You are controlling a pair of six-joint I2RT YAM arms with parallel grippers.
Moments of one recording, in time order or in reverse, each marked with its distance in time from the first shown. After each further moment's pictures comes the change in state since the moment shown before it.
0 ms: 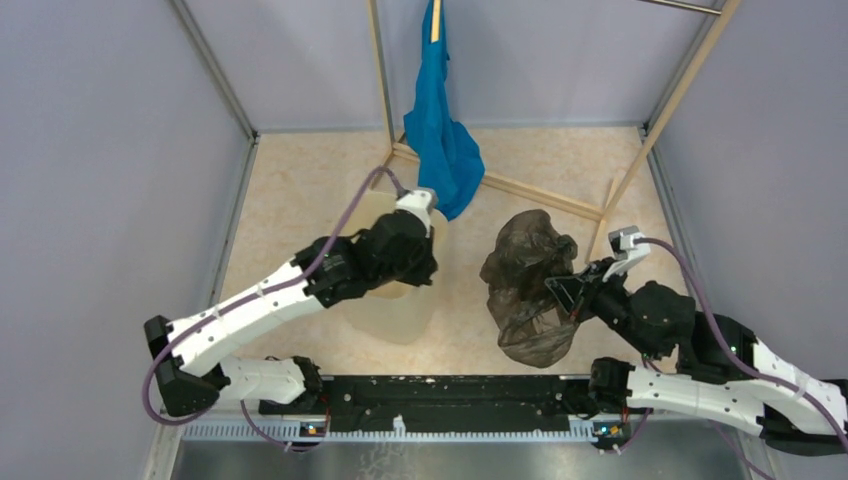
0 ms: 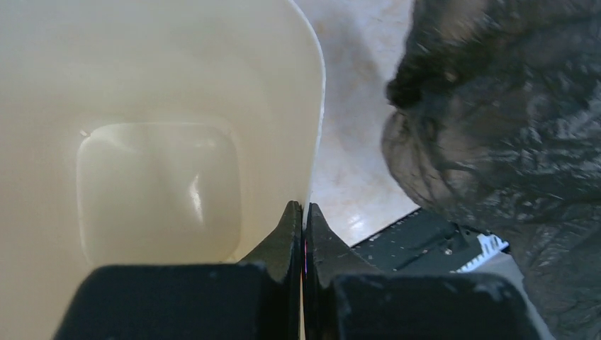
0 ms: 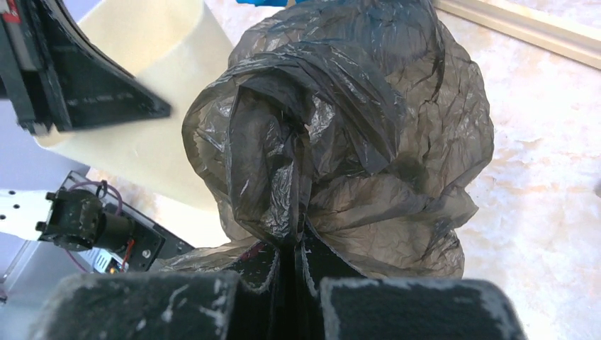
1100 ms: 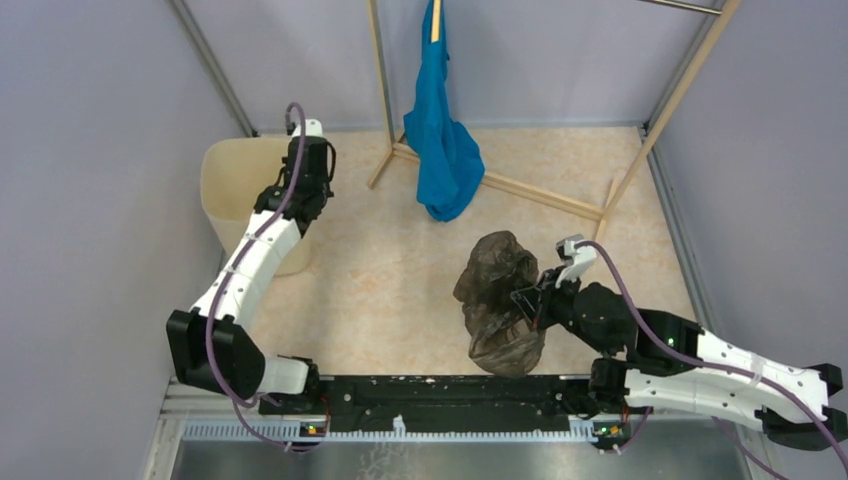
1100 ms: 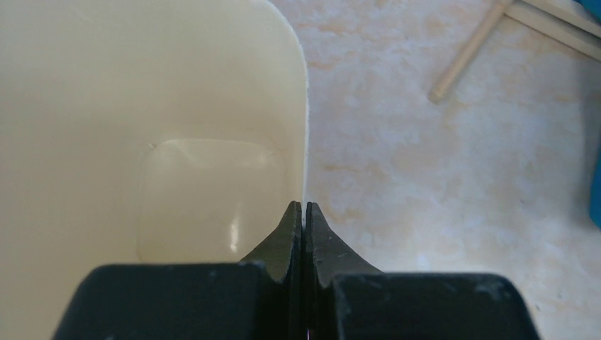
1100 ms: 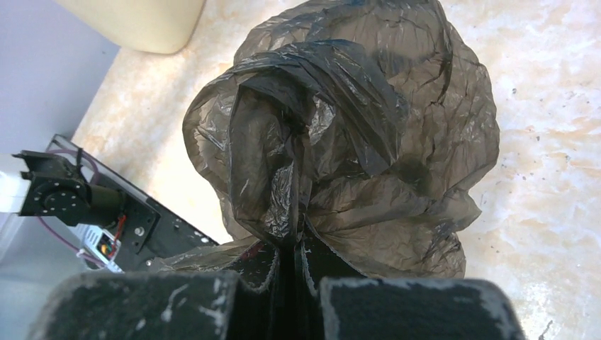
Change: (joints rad) left arm 0.765 0.205 -0.003 0.332 -0.257 0.478; right arm 0.000 0.134 -0.149 0.170 -0.083 0.055
